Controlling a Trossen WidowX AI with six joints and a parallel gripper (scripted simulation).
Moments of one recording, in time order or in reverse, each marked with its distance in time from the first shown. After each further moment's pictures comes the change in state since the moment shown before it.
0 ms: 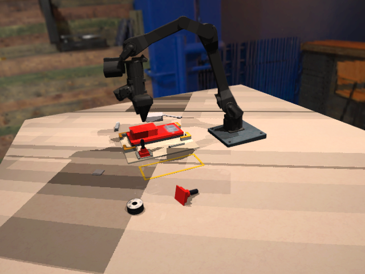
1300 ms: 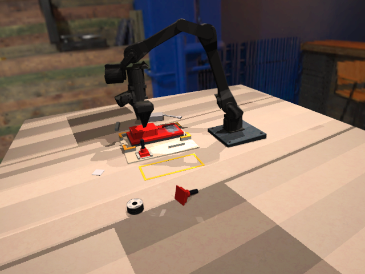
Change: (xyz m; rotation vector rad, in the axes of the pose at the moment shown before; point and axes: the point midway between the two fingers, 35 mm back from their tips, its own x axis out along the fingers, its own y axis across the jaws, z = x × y) arm 0.022 -0.001 -0.001 0.001 0.000 0.000
